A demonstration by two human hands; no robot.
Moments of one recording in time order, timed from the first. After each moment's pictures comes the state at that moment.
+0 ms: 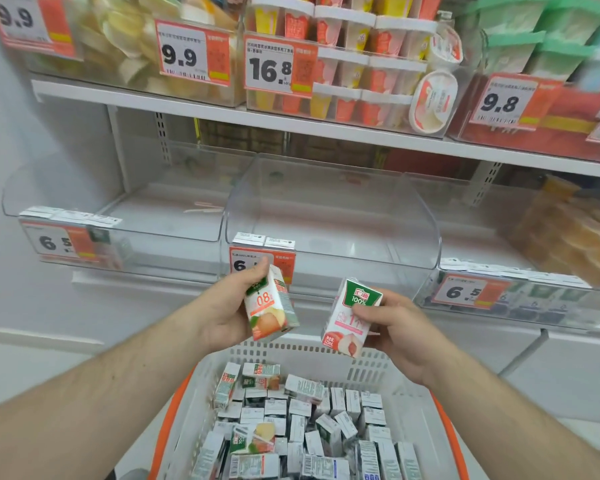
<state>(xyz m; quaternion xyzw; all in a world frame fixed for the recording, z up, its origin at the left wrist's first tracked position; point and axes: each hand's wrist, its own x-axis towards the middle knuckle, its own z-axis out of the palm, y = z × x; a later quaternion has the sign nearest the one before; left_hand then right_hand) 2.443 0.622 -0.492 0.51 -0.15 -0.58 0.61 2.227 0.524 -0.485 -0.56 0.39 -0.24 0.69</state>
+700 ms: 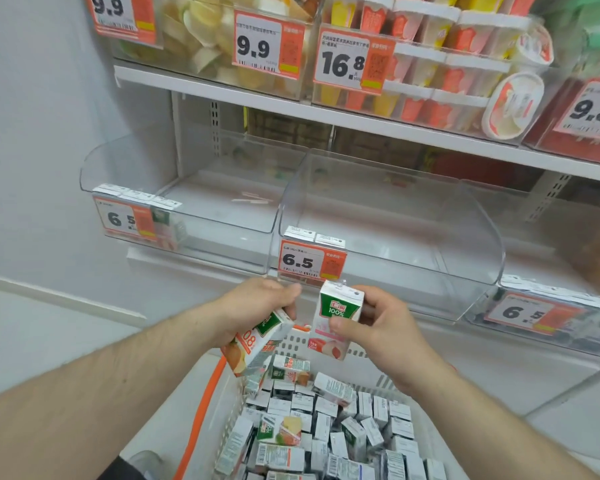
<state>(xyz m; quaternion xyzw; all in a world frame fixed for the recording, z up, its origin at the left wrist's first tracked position) 2.473 0.665 -0.494 0.71 -0.38 -0.43 0.41 2.287 0.566 -0.491 -0.70 0.34 -0.22 0.59</state>
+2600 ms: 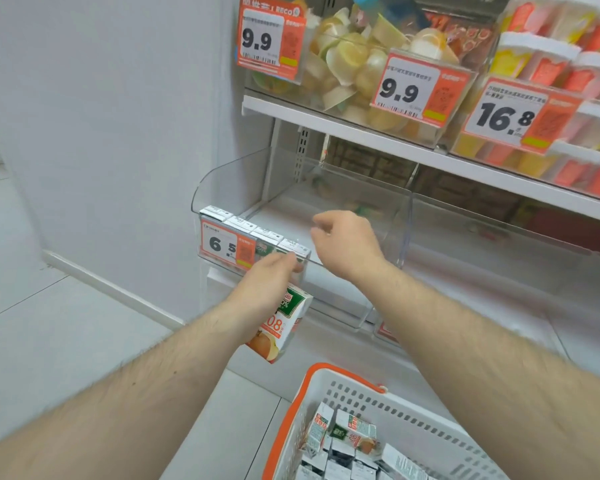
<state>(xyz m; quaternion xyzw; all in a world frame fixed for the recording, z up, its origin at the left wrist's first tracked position) 2.593 0.703 -0.475 0.74 -0.21 -0.27 0.58 2.553 0.568 -0.433 -0.92 0.28 -0.18 0.21</state>
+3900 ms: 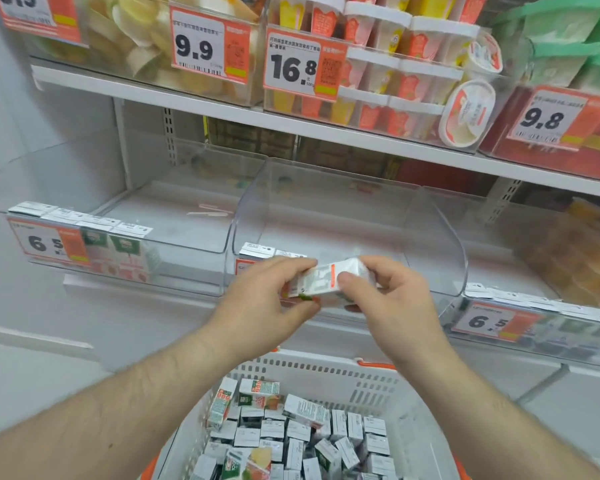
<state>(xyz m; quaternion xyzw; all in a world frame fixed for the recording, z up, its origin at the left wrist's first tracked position) 2.441 0.610 -0.484 0.67 -0.60 -0.04 0.44 2.285 0.532 -0.450 -0.72 0.34 -0.40 0.45</state>
